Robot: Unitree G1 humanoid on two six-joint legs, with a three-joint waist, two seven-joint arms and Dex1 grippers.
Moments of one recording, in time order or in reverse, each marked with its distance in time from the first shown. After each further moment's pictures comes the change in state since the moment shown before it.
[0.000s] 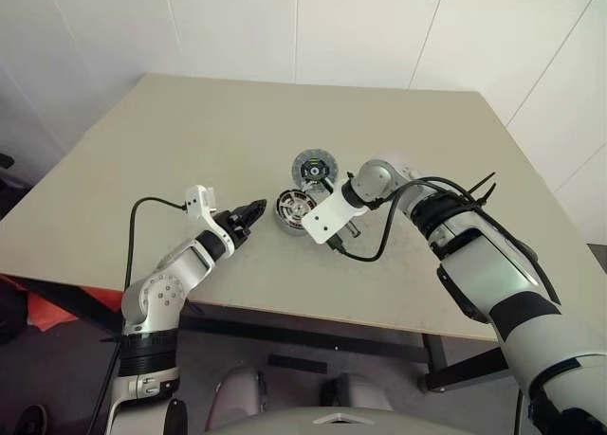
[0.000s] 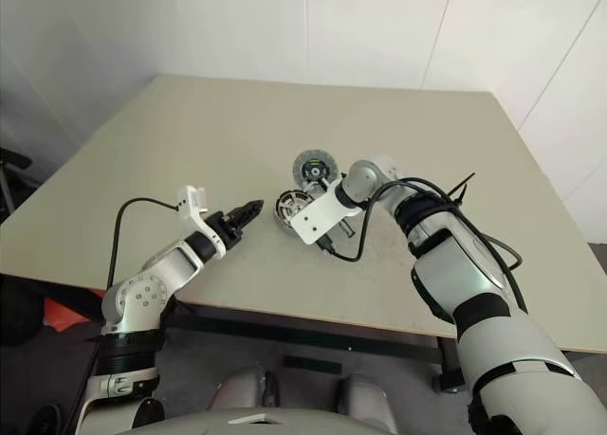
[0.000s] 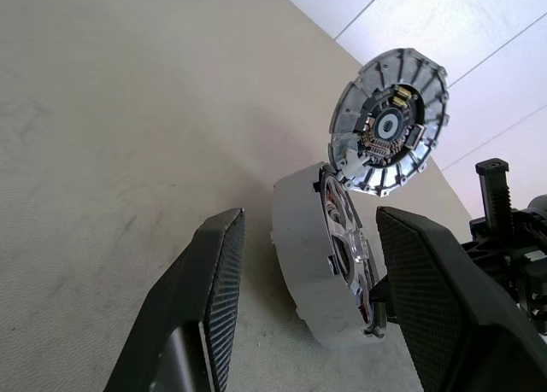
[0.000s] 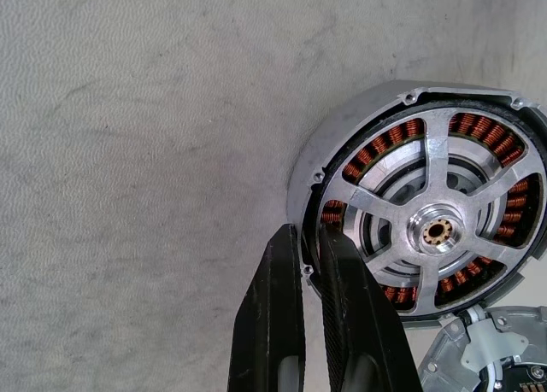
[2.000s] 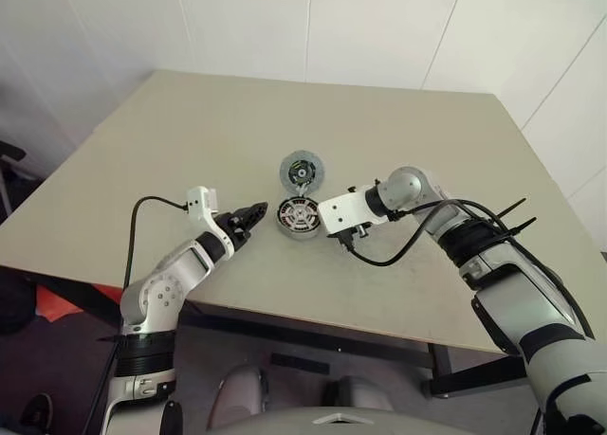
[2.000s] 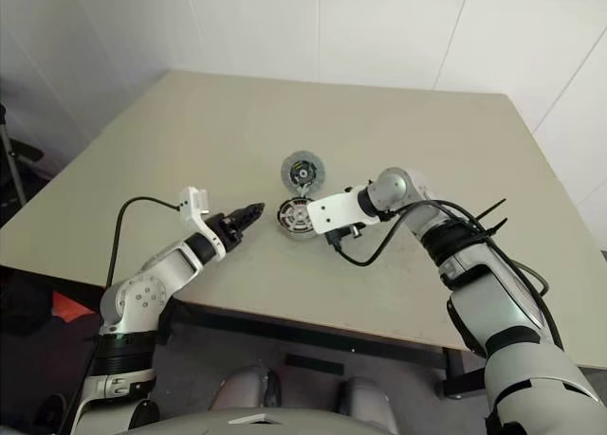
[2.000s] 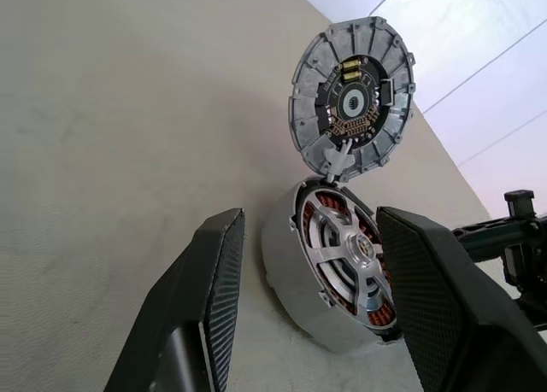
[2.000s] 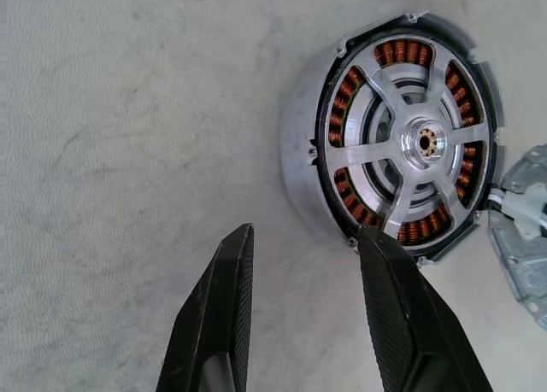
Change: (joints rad) left arm 0.007 0.022 -0.017 0.000 0.009 -0.004 -0.013; right arm 0.203 -0.145 -0.056 -0.359 0.231 0.324 0.069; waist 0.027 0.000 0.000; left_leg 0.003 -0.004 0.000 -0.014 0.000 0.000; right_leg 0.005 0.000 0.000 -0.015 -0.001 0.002
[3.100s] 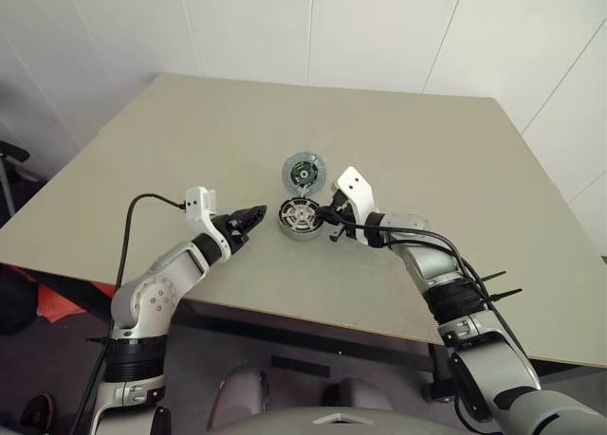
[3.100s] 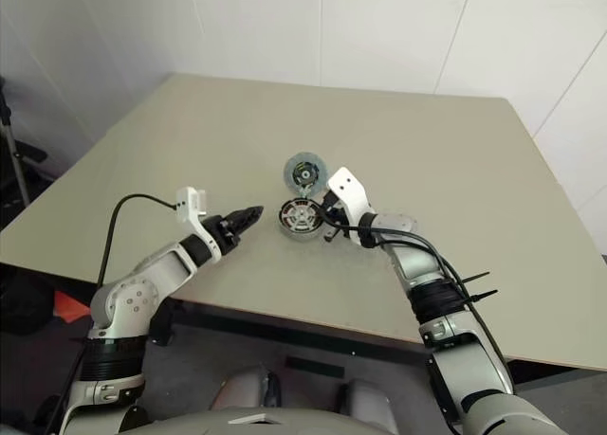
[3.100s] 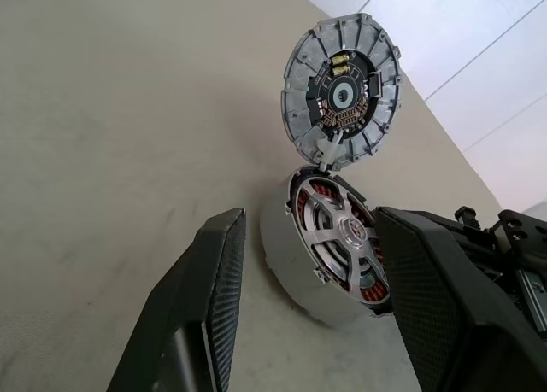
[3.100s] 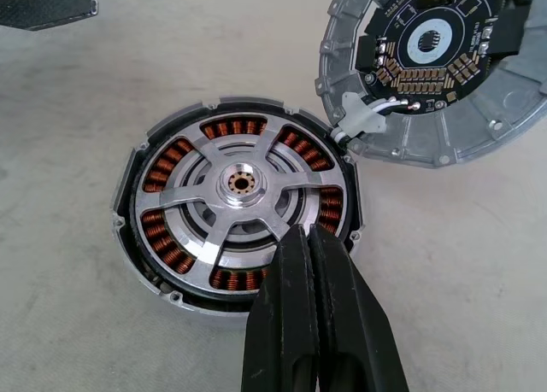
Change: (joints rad) left arm 0.026 0.061 -0.042 -0.049 -0.017 0.013 0.008; right arm 0.388 0.197 -0.346 -0.346 0.342 0.707 -0.481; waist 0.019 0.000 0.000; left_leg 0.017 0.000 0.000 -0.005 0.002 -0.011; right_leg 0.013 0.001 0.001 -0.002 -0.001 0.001
